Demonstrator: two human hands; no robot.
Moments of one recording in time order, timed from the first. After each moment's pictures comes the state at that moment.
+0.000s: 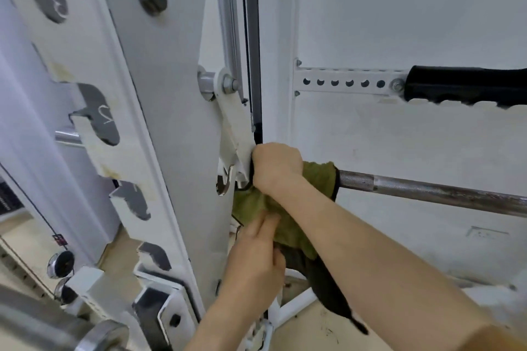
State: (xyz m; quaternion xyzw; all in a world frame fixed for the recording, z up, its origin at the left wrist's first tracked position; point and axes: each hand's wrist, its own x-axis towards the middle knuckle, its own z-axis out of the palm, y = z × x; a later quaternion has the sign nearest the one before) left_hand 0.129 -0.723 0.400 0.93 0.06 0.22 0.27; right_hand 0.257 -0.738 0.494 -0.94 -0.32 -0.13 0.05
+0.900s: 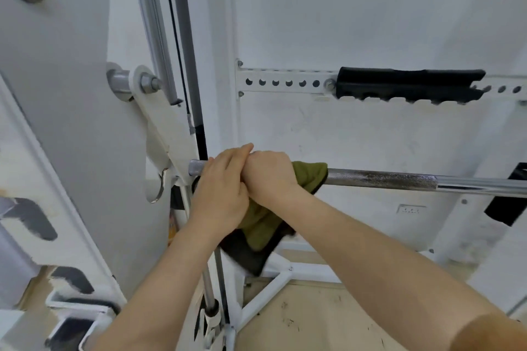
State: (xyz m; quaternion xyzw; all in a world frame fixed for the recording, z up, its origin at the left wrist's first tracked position) left_hand 0.214 -0.726 0.451 0.92 -0.03 0.30 0.26; right_hand 0.268 -0.822 0.479 -0.91 -0.33 -0.23 -0.04
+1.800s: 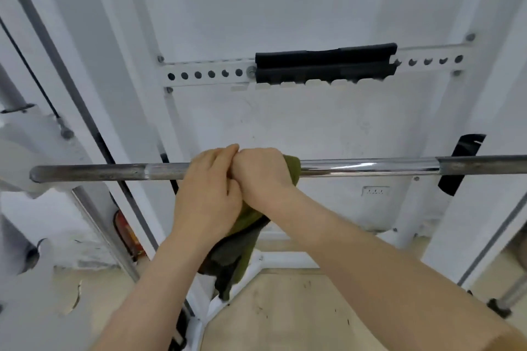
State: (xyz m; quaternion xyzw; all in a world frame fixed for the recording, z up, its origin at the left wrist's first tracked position) left_hand 0.242 -0.977 0.458 0.93 0.01 0.31 0.22; right_hand 0.308 -1.072 0.475 -0.91 -0.35 -0.22 0.01
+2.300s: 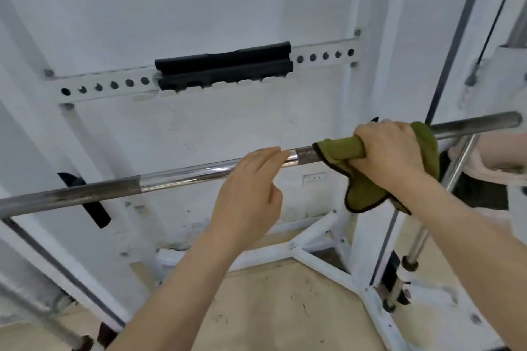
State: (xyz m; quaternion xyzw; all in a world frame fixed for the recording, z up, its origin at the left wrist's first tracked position) left_hand 0.286 -1.189 0.443 0.91 -0.23 0.27 0.22; right_hand 0.346 -1.441 0.455 -0.96 -0.04 -0.28 -0.01
